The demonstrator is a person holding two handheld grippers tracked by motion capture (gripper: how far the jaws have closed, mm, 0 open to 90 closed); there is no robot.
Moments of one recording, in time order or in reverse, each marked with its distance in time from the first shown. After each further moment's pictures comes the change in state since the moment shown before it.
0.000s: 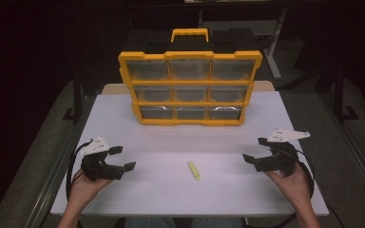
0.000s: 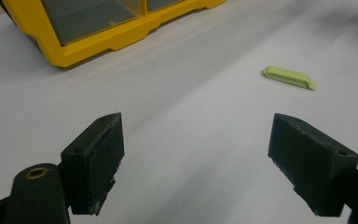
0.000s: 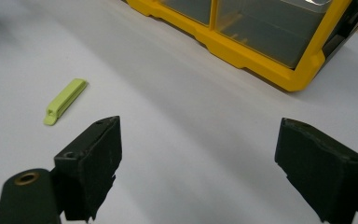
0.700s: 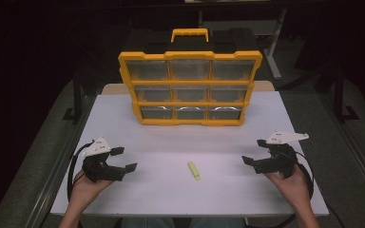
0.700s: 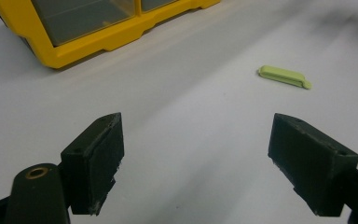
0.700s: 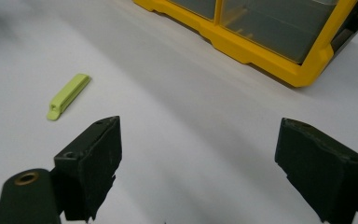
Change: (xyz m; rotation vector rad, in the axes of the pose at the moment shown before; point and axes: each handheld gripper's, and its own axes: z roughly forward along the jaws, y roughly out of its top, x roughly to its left) left arm -0.003 0.000 0.001 -0.001 -0.003 0.004; right arm 0.003 -0.003 0.001 0.008 0.005 0.000
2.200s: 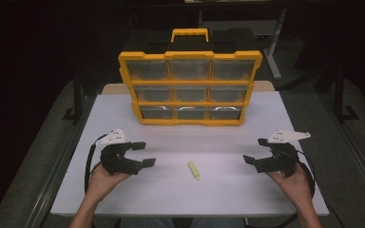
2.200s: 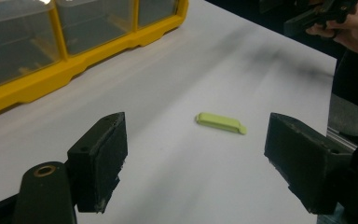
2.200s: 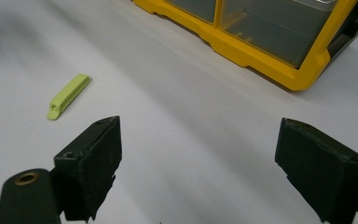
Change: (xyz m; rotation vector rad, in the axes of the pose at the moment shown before) left arm -0.021 0.043 0.029 -0.055 -0.217 -0.006; right arm -0.004 0.001 -0.002 -0.008 0.012 -0.020
